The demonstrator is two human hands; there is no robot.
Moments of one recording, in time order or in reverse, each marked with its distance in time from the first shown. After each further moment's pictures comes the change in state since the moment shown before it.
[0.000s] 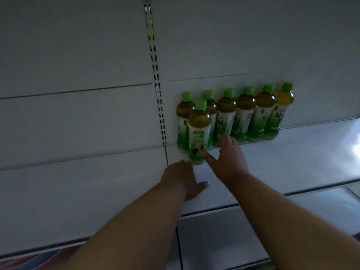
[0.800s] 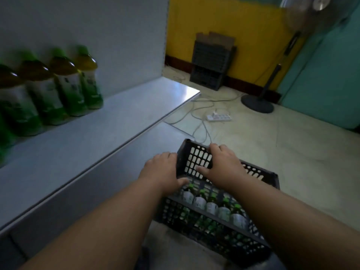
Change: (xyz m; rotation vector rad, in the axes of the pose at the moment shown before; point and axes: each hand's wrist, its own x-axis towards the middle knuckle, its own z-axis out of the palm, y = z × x) left_hand -0.078 0.311 0.073 -0.052 0.063 0.837; right_hand -0.246 0.183 -0.255 -0.595 0.017 0.727
